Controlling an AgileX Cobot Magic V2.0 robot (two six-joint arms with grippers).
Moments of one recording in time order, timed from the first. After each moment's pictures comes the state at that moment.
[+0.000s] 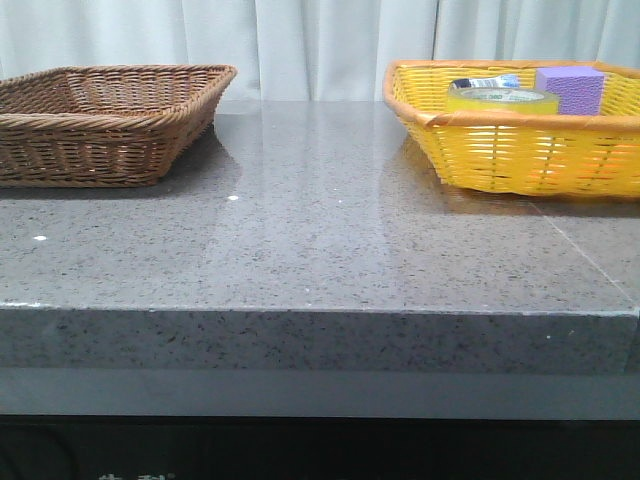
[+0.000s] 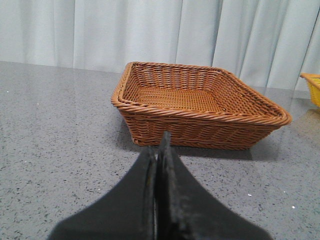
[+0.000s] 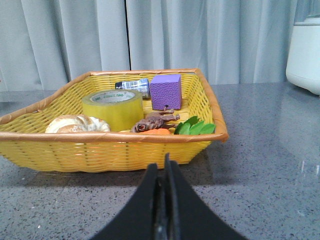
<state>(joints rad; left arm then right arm) -0.07 -0.01 0.01 -0.03 0.05 -0.06 -0.04 -0.01 0.03 0.11 -0.04 -0.02</state>
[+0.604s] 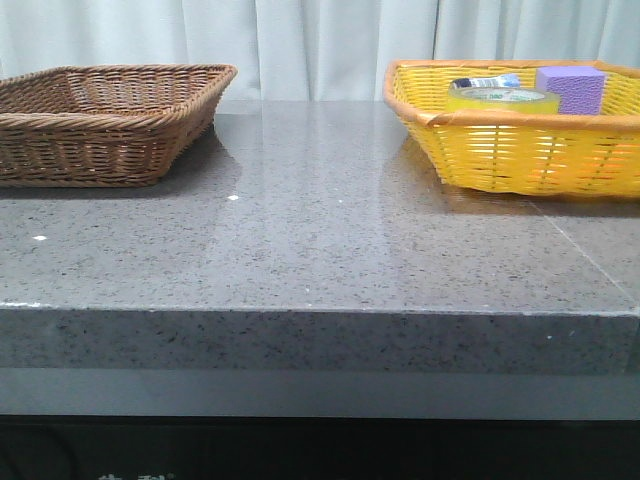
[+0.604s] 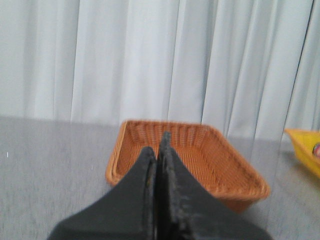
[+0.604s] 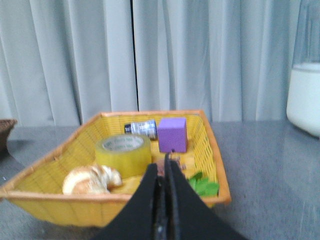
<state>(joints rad) -0.07 0.00 -0.23 -0.03 0.11 -0.06 -0.04 -0.01 -0.21 0.11 0.10 -0.02</state>
